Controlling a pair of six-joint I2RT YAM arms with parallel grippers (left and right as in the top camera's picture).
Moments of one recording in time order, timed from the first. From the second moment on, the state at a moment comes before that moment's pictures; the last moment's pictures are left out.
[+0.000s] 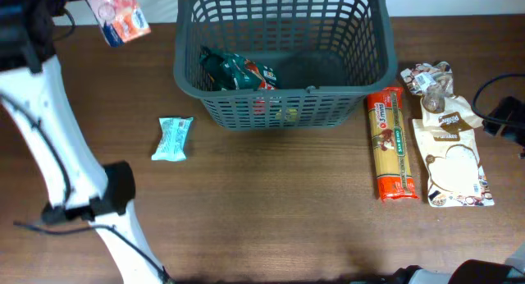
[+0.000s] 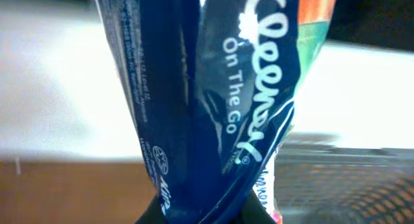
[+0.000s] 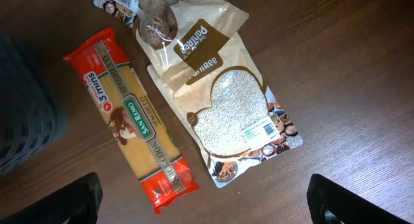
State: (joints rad) left arm 0.16 2.18 3.12 -1.27 0.29 -0.04; right arm -0.64 1.50 1.68 -1.35 -0.15 -0.04
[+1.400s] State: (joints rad) left arm -0.38 2.25 2.43 -0.83 0.10 1.01; right arm -0.64 1.50 1.68 -1.35 -0.15 -0.04
